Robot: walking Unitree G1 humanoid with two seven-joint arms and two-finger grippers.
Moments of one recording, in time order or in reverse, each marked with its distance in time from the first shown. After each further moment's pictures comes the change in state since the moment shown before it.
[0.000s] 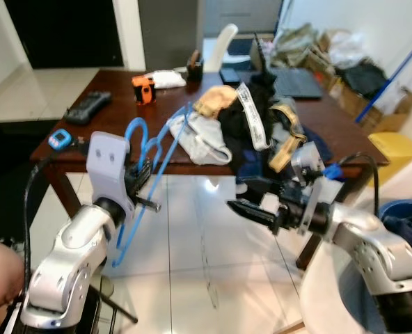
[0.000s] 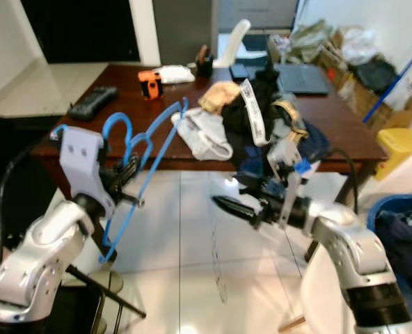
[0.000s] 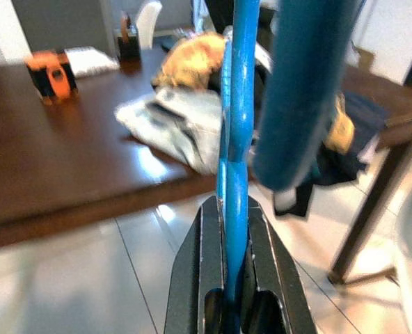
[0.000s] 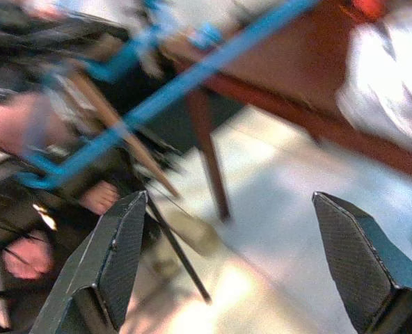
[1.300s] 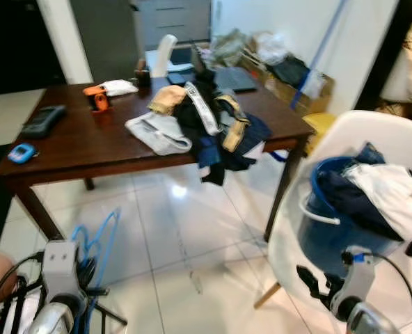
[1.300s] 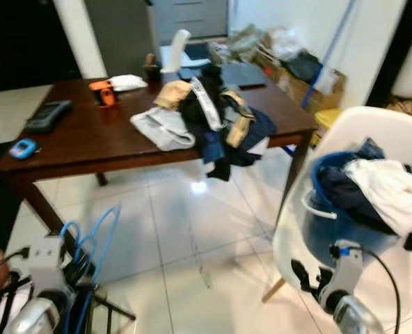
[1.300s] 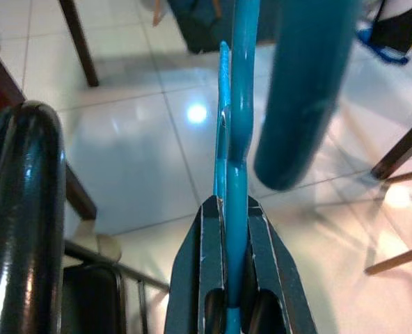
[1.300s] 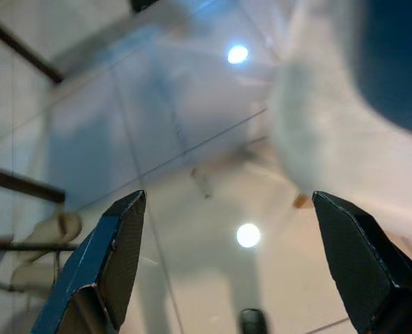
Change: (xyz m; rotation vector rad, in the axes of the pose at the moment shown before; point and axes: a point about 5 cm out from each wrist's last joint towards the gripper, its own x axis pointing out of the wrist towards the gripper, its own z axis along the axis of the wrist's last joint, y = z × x) left arm -0.086 0.047 -0.155 -0.142 0.334 0.275; right arm -0.079 -0.028 -0.182 0.473 0.149 -0.810
